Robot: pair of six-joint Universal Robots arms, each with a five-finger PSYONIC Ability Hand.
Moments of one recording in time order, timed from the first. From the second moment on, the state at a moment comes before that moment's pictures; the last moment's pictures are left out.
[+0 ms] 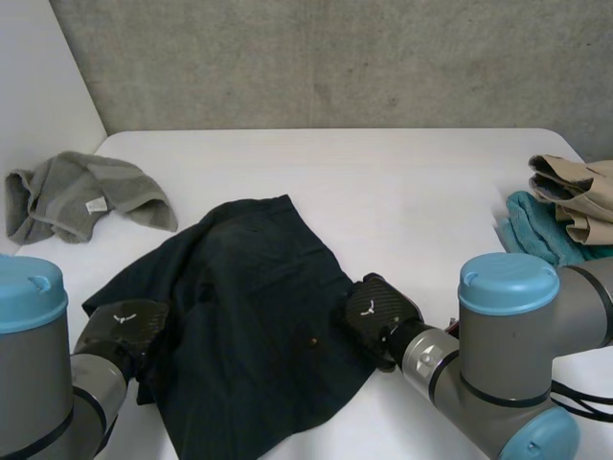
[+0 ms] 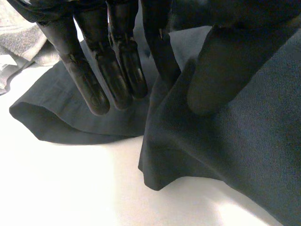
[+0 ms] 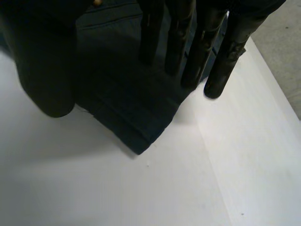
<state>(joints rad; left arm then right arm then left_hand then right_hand) 4.22 -1.68 -1.93 3.03 -1.83 3.16 2.16 -1.05 1.68 -0.14 1.36 2.36 0.94 0.96 0.95 0.95 0.77 0.46 0.56 0.55 0.55 0.36</state>
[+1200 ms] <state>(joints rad) 4.28 -1.98 -1.05 2.71 -1.67 3.12 2.06 -1.01 0.76 0.47 1.42 2.49 1.13 1.19 1.19 1.20 0.99 0.99 1.17 1.18 1.19 0.97</state>
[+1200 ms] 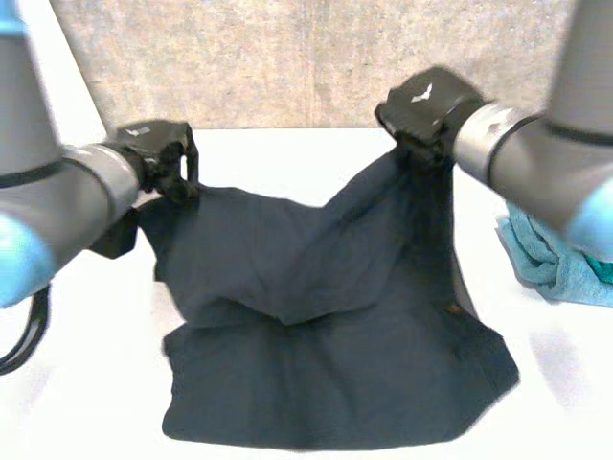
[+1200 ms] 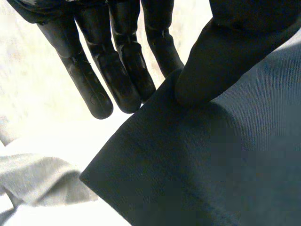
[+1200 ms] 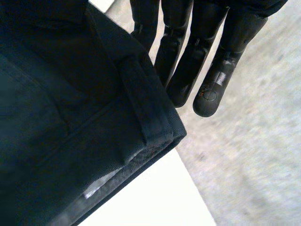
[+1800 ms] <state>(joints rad) 4.25 -2.12 -1.16 3.10 -1.62 3.33 2.06 -0.79 0.80 0.29 1.59 2.57 0.24 0.24 0.24 0.24 0.07 0.20 0.22 0.21 0.23 0.07</state>
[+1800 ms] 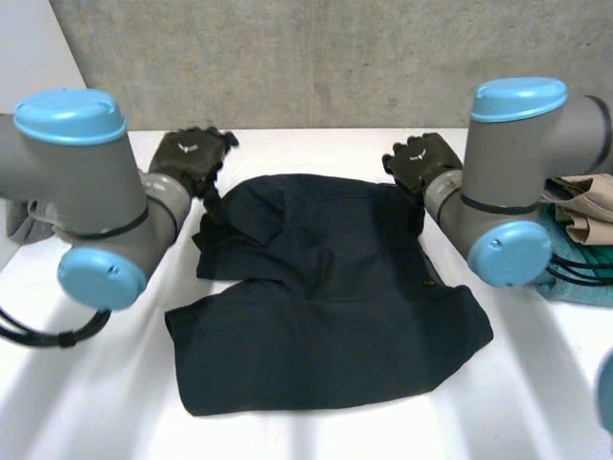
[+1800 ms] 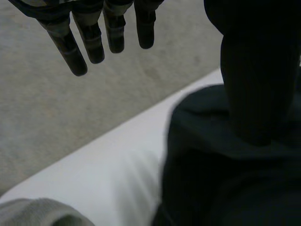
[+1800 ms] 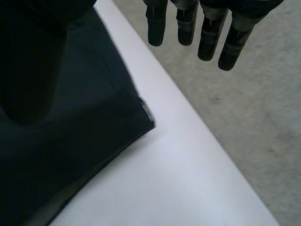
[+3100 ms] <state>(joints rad) 4.28 -2.06 -1.35 3.45 -1.77 3.66 1.74 -1.35 1.62 0.18 1.22 2.35 0.19 0.20 0.21 0.20 0.05 0.20 0.22 0.21 0.23 0.07</state>
